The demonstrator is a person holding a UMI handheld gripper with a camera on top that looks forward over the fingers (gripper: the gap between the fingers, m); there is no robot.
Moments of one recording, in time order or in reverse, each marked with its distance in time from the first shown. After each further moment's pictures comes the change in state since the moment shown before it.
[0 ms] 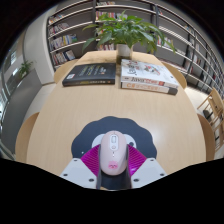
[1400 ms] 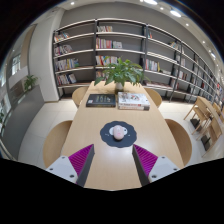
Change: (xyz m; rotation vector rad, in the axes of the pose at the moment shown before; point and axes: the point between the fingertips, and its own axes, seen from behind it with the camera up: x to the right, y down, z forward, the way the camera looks) arm -0.060 0.044 -0.321 0.249 0.080 0.020
